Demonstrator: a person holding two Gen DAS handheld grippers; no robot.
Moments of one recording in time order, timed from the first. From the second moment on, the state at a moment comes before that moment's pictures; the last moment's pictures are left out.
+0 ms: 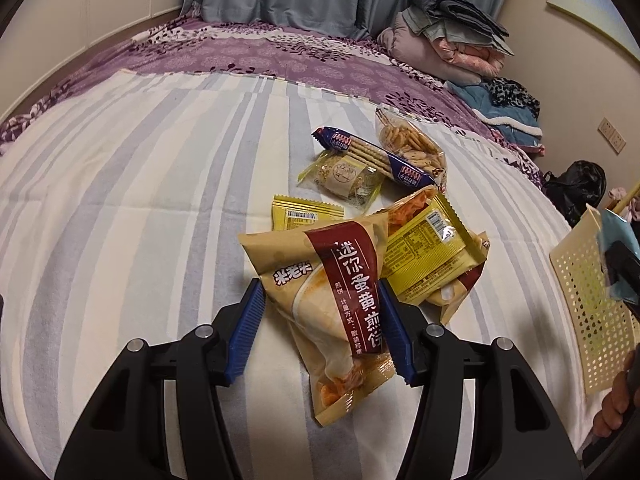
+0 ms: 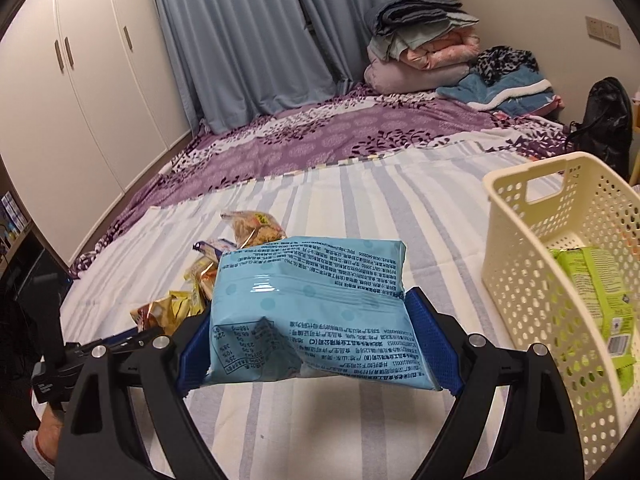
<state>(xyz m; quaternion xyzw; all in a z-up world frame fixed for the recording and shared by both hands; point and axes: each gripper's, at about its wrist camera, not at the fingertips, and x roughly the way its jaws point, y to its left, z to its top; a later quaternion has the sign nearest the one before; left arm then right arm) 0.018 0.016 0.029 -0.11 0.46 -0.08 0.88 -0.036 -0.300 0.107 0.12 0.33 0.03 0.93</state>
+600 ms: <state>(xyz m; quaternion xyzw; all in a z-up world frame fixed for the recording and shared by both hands) 0.003 -0.004 0.063 -0.12 0.41 -0.12 0.89 -0.086 -0.370 0.146 0.16 0.25 -0.04 0.95</state>
